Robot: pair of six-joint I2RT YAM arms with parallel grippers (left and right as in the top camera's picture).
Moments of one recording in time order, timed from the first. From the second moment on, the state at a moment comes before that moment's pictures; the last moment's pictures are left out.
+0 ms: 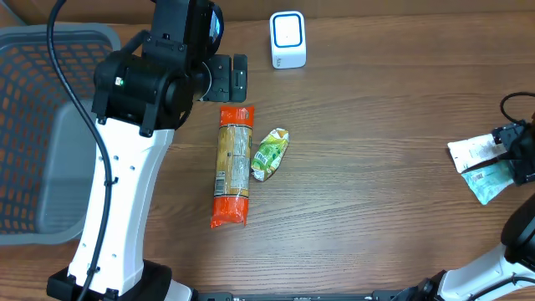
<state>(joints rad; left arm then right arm) -0.33 1.67 2.16 -1.41 -0.15 -0.22 -0.57 1.89 1.38 -0.92 0.08 0.73</state>
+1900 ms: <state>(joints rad) -0.33 1.67 2.16 -1.41 -0.15 -0.22 0.64 2.04 1.35 -0.46 -0.11 0.97</state>
